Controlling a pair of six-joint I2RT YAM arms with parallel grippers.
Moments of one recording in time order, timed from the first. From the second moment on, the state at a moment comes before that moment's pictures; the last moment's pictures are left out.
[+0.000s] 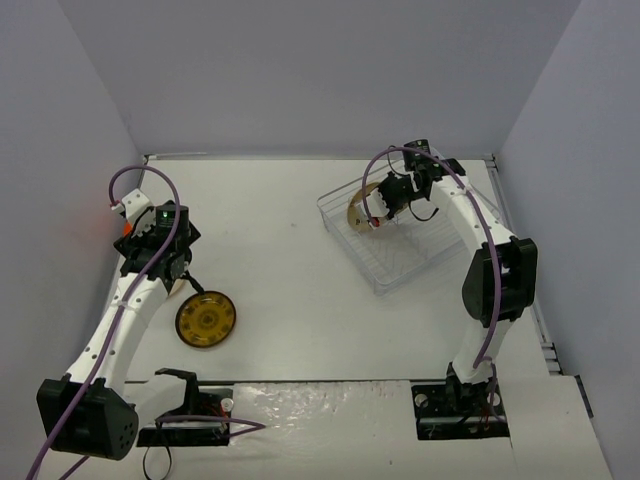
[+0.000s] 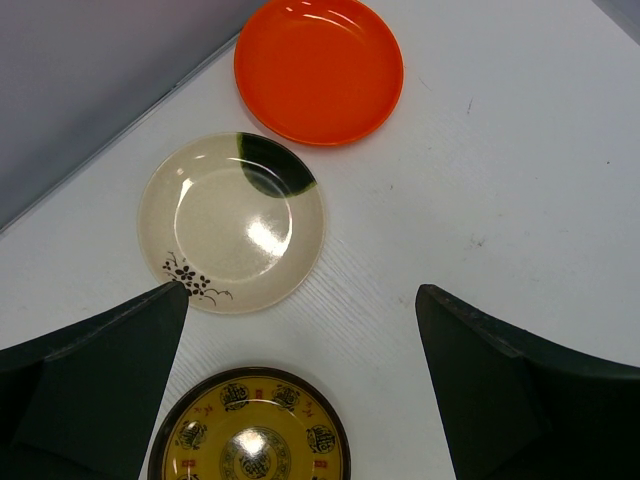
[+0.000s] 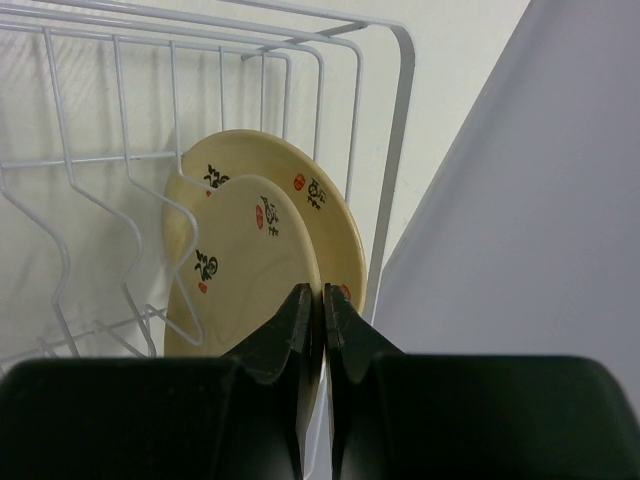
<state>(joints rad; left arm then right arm) -0.14 1.09 0.96 -0.58 -0.69 -0.66 0.24 1.85 1.64 -0.82 -0.62 -1.97</state>
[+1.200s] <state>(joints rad) -0.14 1.06 0.96 -0.58 -0.68 -0.66 0.26 1.76 1.60 -0.75 -0.77 -1.97</state>
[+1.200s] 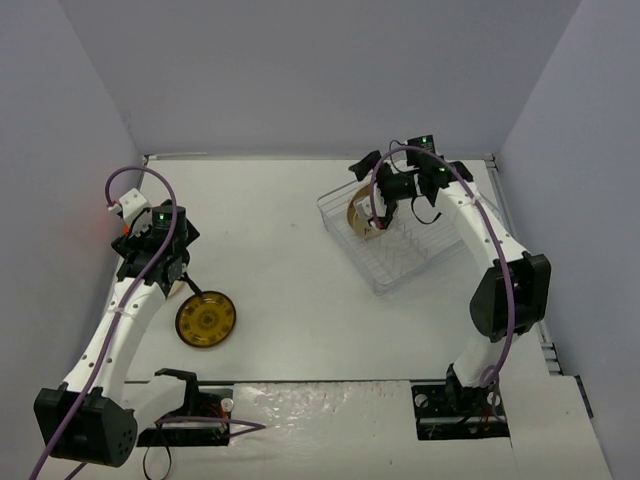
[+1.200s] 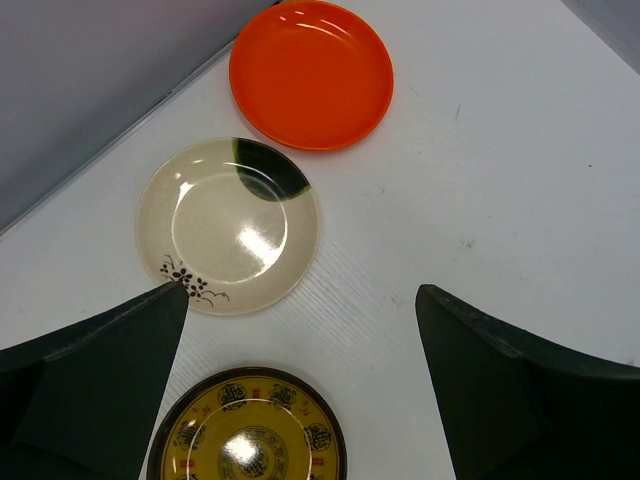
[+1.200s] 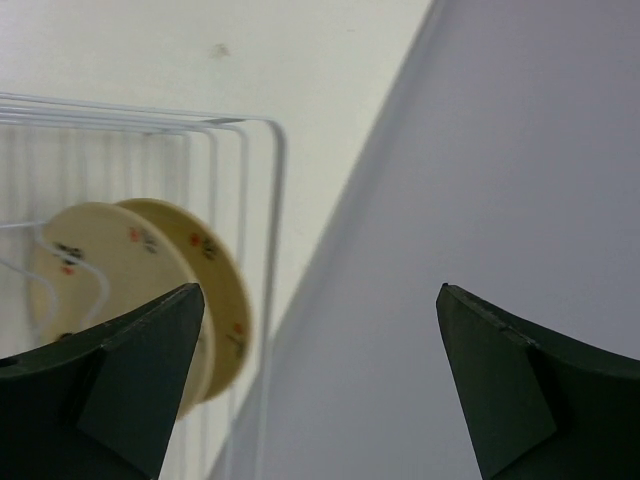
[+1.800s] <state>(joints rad) -0.14 1.03 0.95 -0.37 -0.52 -0.53 0.26 1.75 1.72 0.17 -0.32 -0.11</state>
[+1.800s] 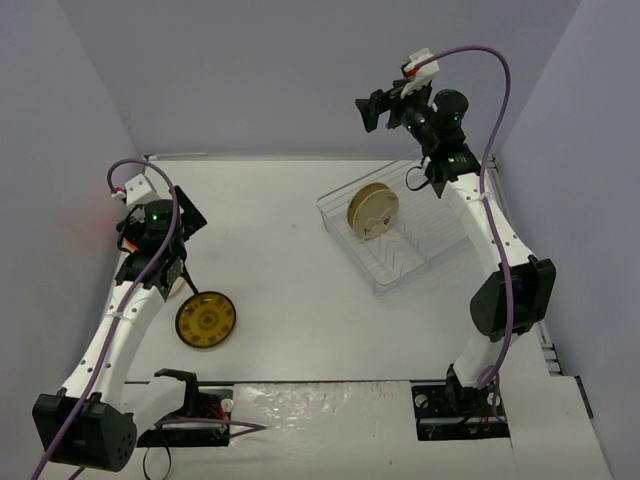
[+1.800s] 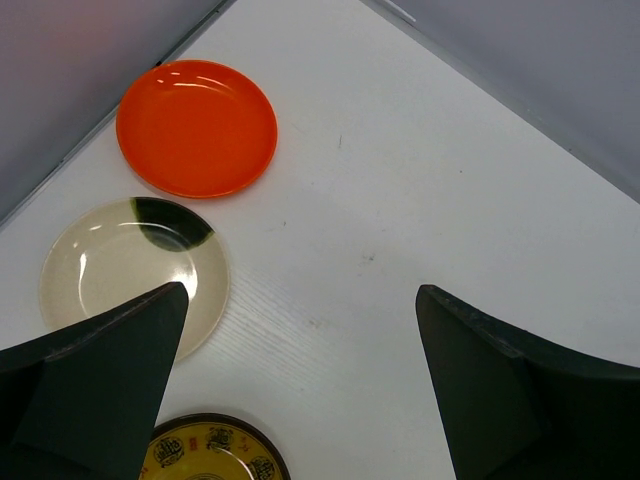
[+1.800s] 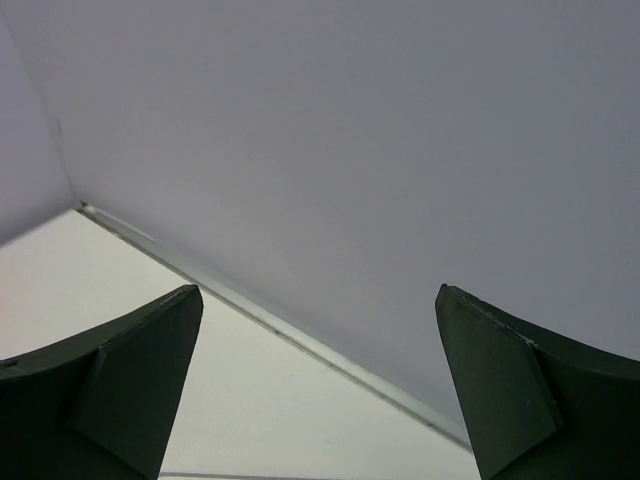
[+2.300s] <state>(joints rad) -0.14 1.04 0.90 -0.37 -0.50 -0.51 0.39 1.92 1.77 0.11 -0.47 0.36</state>
